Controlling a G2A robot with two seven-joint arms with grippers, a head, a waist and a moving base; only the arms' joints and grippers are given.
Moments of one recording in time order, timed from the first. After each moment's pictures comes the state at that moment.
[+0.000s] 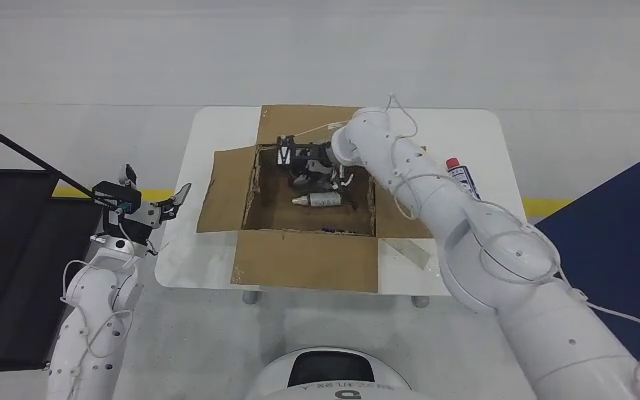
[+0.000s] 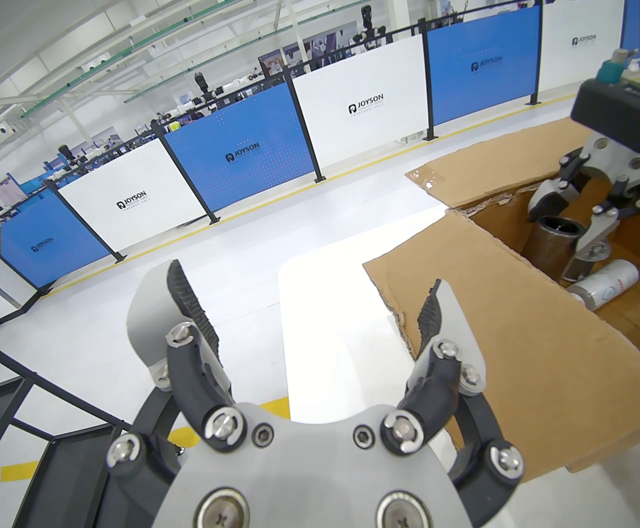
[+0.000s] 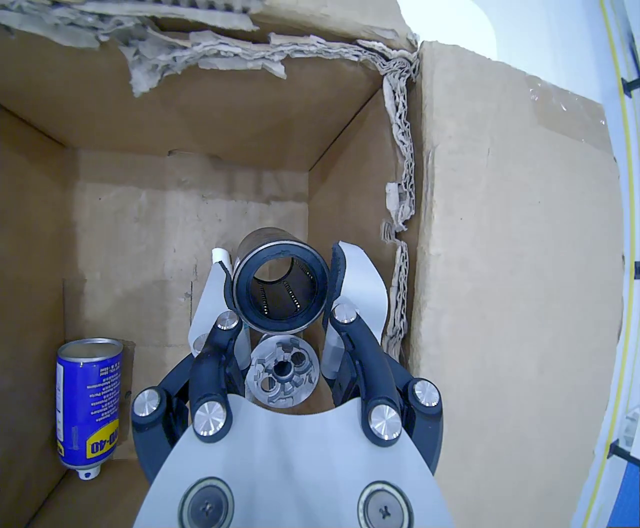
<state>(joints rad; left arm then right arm) 1.69 -1.15 -1.74 -1.65 1.45 -0.28 0.29 -0.33 -1.60 0.33 -0.46 -1.30 -0.89 0.07</state>
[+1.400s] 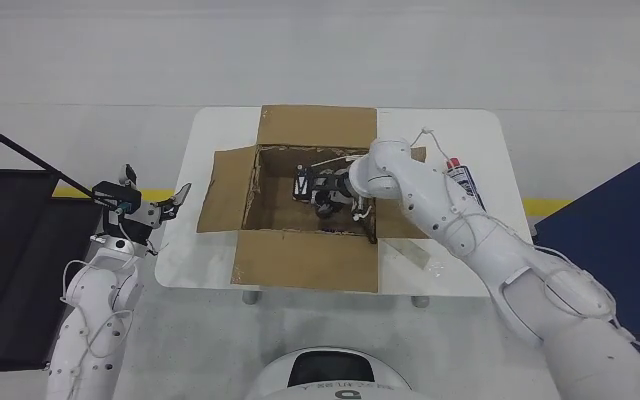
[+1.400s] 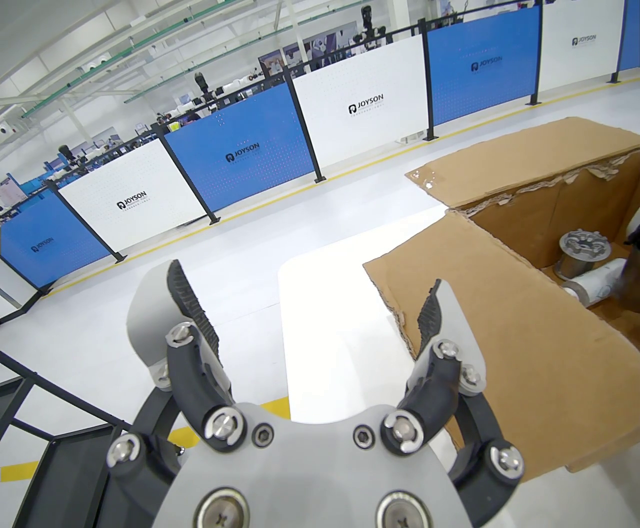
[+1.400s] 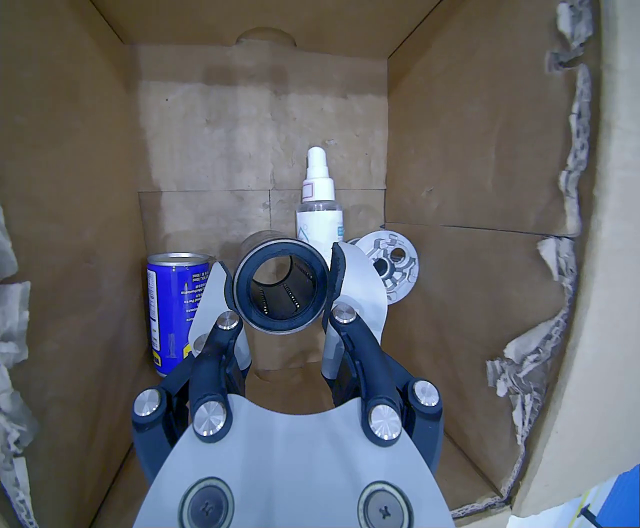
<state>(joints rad) 1.69 -1.15 -1.74 -1.65 1.45 -0.28 0.29 -0.59 -1.29 0.51 -1.17 -1.00 -0.73 0.85</state>
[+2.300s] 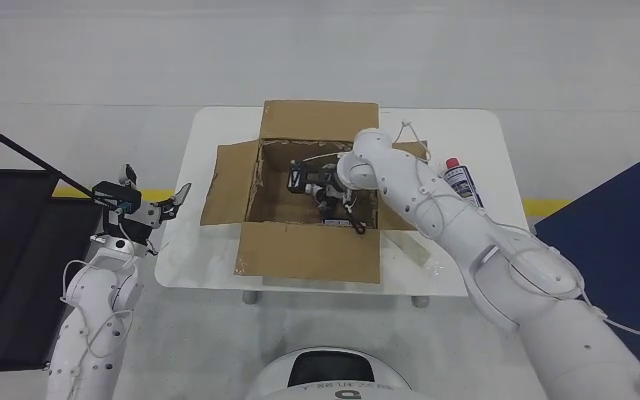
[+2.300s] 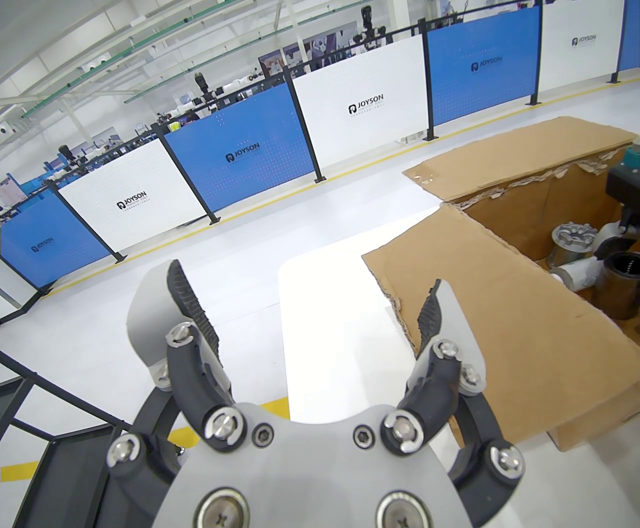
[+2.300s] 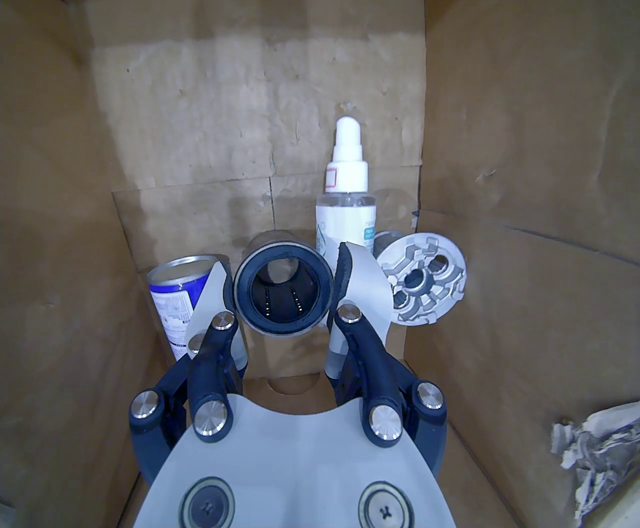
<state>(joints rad) 1.69 -1.15 -1.74 -1.65 1.45 -0.28 0.29 -0.48 -1.45 0.40 -0.84 -0.96 -0.72 0.82</state>
